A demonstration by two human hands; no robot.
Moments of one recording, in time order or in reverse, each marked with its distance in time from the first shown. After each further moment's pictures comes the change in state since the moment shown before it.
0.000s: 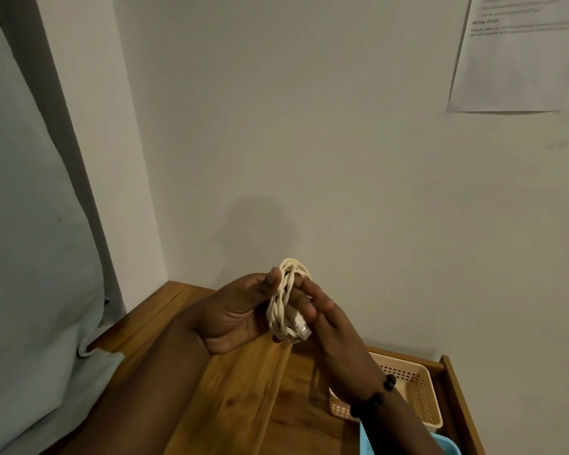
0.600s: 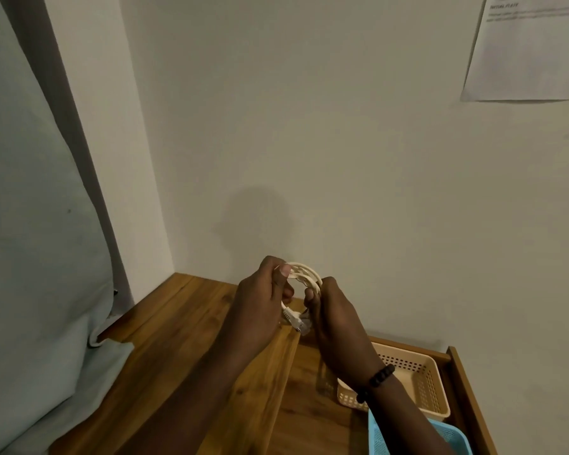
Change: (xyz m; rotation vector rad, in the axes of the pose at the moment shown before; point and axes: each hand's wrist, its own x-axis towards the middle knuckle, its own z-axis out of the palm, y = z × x) left_hand -0.003 -0.023 0.011 1.014 0.695 0.264; right_hand 0.021 0.032 0.014 -0.554 0.163 -0.177
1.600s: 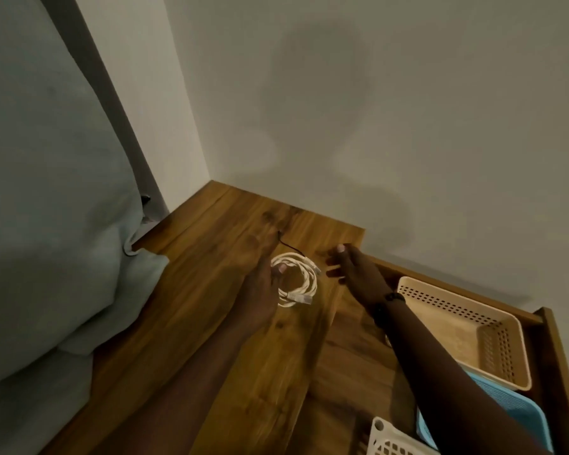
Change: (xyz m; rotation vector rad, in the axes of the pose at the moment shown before) left_hand 0.006 -0.207 0.054 0.019 -0.131 -0.451; right_hand 0.059 0.154 0.145 0.274 -0.382 0.563
